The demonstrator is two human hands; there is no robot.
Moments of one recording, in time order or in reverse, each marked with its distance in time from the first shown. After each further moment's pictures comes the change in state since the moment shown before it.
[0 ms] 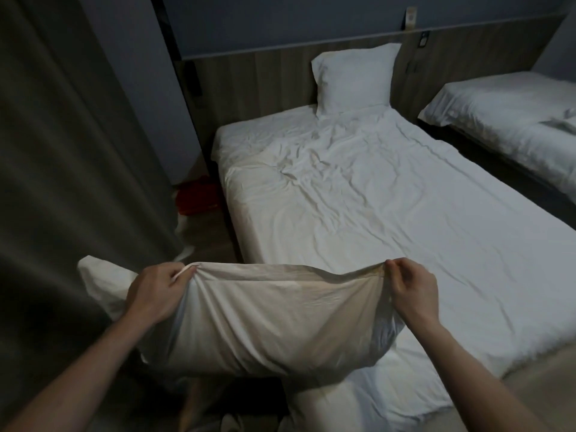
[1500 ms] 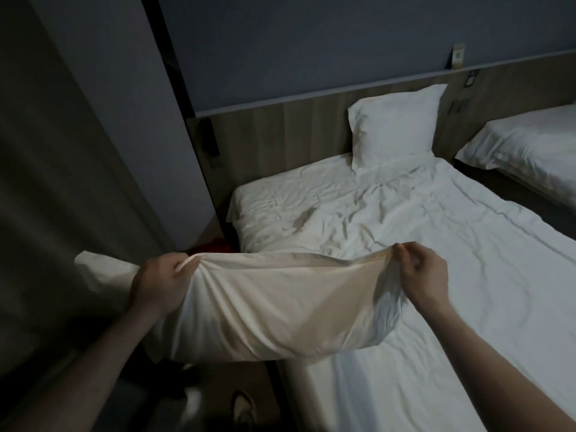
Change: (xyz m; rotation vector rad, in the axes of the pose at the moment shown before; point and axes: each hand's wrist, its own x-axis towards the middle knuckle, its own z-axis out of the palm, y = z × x) left_hand 0.589 -0.139 -0.035 -0.063 0.074 0.032; right_hand 0.461 -0.232 0.326 0.073 0.104 -0.002
